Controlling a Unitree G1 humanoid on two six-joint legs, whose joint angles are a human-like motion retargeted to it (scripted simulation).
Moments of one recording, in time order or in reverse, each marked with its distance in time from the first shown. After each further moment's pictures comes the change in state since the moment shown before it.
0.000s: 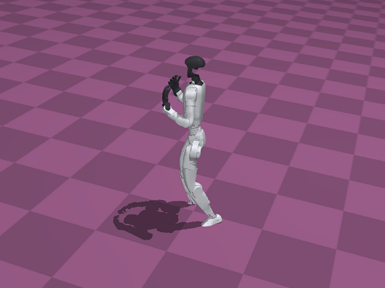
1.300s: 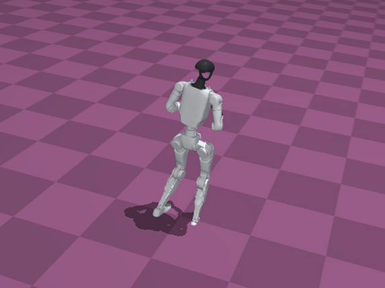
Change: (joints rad) left arm 0.018 -0.032 -0.163 0.081 -0.225 0.250 0.156; right arm 0.107 -0.033 0.133 0.303 0.273 0.347 0.088; waist 0.070 0.147 0.401; left_leg -0.021 0.045 -0.608 0.461 -0.343 -0.107; right_leg 0.365 0.298 0.167 0.101 -0.109 -0.091
